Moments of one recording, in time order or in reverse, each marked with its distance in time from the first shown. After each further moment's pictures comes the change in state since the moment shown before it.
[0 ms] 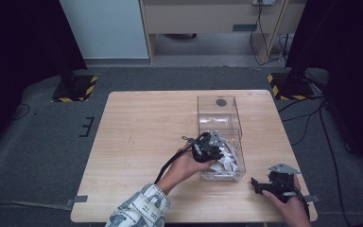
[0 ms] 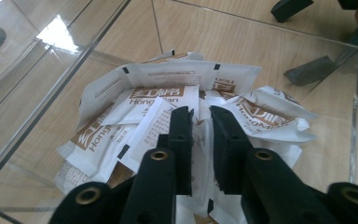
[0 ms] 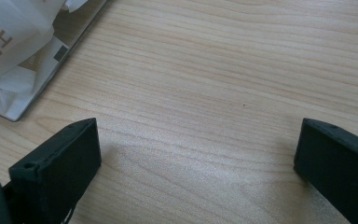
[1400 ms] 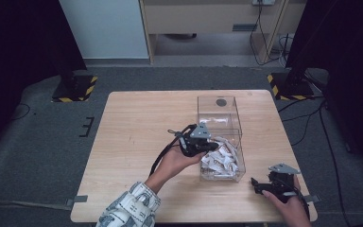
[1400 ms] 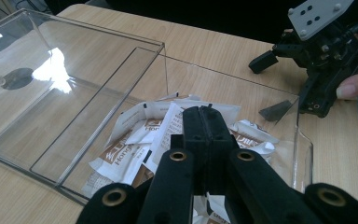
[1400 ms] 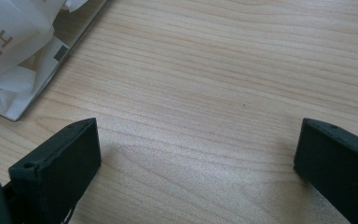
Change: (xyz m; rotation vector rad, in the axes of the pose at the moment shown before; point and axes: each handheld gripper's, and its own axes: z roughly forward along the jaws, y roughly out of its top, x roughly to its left) left arm 0.013 -0.002 -0.050 -0.185 -0.037 -0.040; right arm 0.000 0.000 0.000 0.000 -0.001 0.000
